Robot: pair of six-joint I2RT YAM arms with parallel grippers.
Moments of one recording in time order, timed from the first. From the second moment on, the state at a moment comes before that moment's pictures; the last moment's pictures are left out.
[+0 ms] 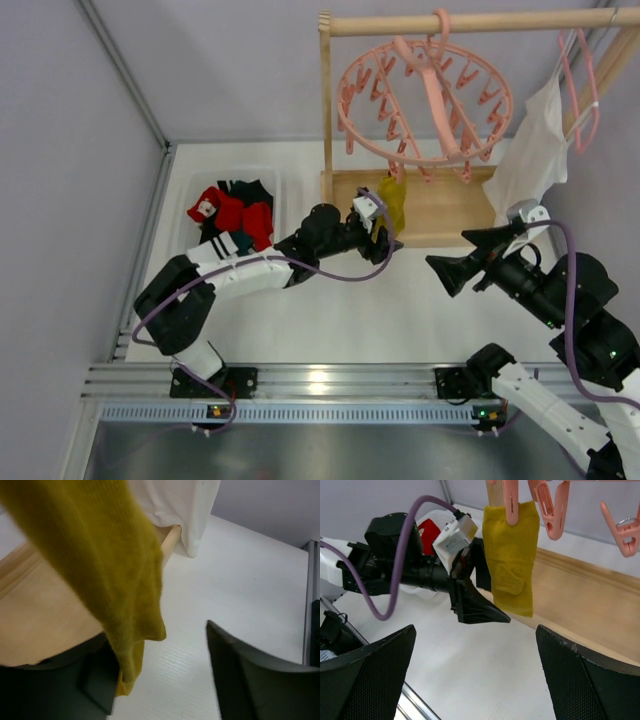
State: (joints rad) left arm -0.86 1.61 0.98 0.51 0.30 -0.10; right arm 0.58 0.49 1.06 -0.65 -0.09 0.16
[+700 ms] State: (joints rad) left arm -1.24 1.72 1.11 0.57 -0.54 0.03; right arm 0.58 0.77 1.35 -0.62 0.02 0.30
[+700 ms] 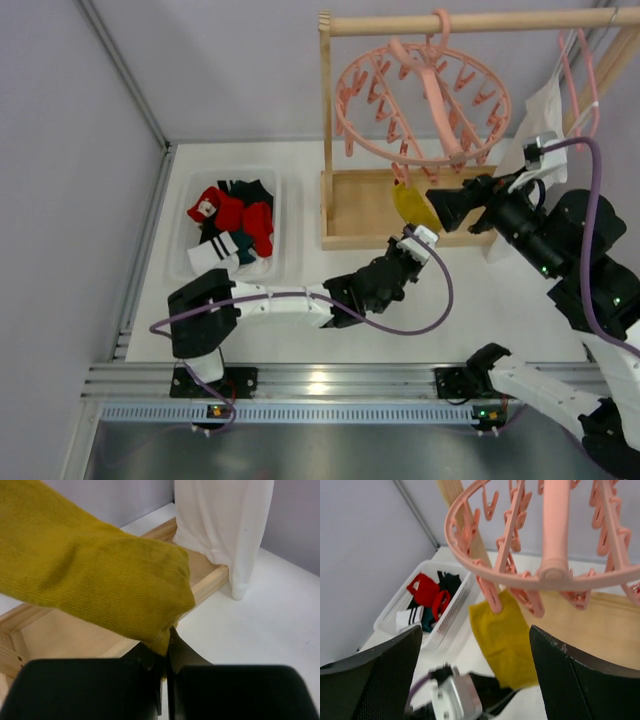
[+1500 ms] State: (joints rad) left arm -1.45 2.09 1.56 0.58 -0.91 0.42; right arm 0.90 1.26 1.75 -1.04 0.80 0.14
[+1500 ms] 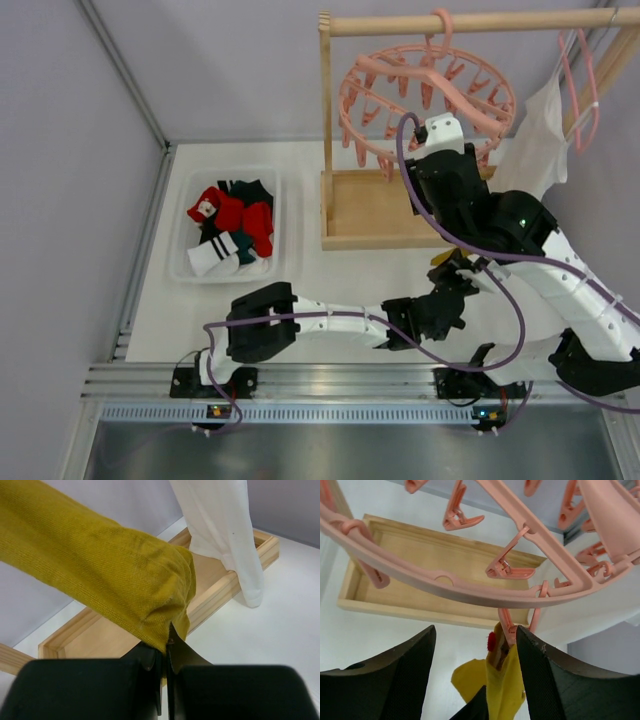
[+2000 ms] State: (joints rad) left arm -1.45 2.09 1.57 0.58 -0.90 0.43; right arm 0.95 1.29 1.77 -1.08 1.05 0.12
